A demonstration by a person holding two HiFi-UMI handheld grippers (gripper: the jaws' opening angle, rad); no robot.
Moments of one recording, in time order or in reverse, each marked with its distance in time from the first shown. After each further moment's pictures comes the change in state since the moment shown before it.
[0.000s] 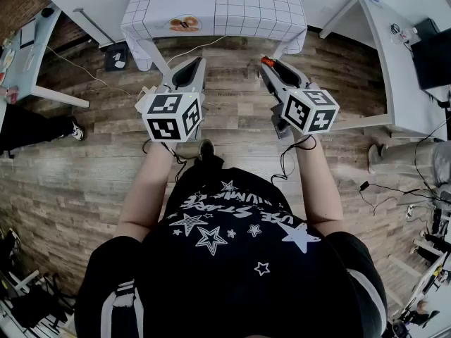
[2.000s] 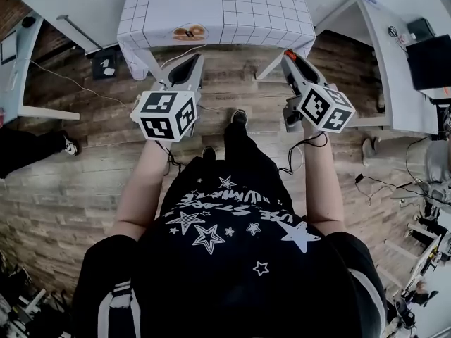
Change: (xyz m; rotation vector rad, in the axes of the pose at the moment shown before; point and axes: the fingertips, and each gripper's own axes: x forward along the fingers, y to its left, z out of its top) left arm 0.043 0.105 0.023 -0.044 -0.006 -0.121; right arm 0.075 -0.035 0.044 0.063 -0.058 -0.227
